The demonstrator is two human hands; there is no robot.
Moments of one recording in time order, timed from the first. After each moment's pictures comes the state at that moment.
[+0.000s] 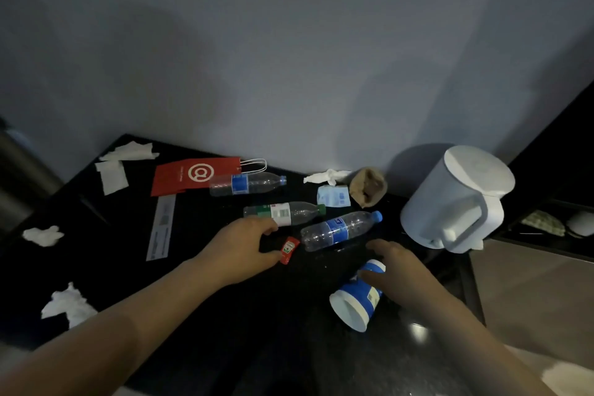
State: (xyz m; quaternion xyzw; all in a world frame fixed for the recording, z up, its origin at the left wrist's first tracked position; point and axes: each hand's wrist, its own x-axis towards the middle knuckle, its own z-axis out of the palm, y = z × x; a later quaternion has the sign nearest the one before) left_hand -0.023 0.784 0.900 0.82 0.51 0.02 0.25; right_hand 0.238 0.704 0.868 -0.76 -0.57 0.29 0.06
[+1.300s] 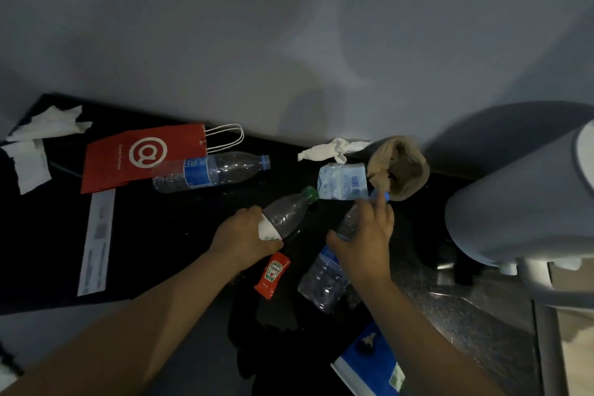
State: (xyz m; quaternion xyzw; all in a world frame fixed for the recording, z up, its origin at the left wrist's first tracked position) left_hand 0.051 0.945 0.710 0.72 0.61 -0.05 0.33; right_hand 0.248 0.872 0.701 -0.81 -0.44 0.28 0.28
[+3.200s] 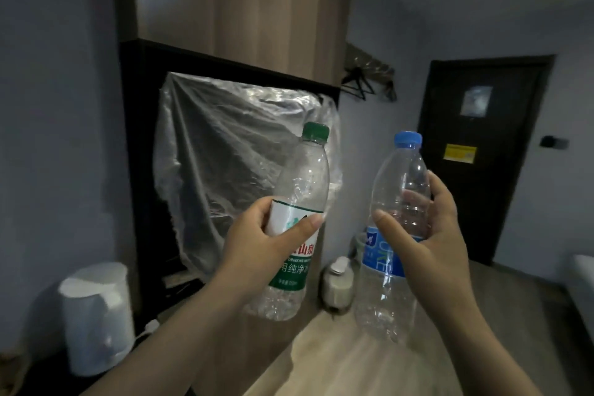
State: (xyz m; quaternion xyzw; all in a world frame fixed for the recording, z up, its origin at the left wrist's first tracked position) left_hand 0.238 0.384 1.145 0.74 -0.05 0.26 0.62; right_hand 0.266 0.185 1.145 -0.71 -0.18 -0.28 0.62
